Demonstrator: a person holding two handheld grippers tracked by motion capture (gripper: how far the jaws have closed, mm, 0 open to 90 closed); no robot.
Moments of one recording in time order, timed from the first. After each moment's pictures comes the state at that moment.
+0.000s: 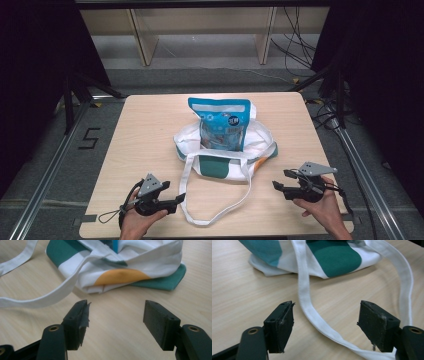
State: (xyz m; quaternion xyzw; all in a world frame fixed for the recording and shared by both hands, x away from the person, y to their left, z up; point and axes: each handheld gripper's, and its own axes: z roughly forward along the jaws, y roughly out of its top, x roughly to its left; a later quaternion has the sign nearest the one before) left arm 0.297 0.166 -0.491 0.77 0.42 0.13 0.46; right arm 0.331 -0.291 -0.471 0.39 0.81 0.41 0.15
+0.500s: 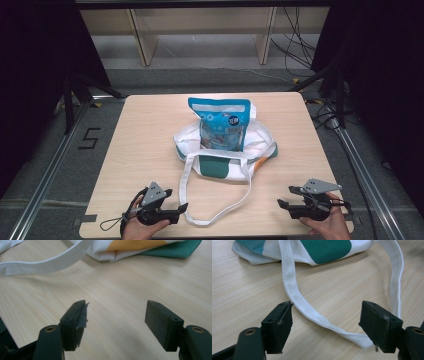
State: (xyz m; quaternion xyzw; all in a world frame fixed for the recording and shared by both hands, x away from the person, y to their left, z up) left arm 0.284 0.163 -0.496 0.79 0.41 0.13 0.44; right arm 0.296 -0.302 -0.489 0.39 0.83 0.39 0.12
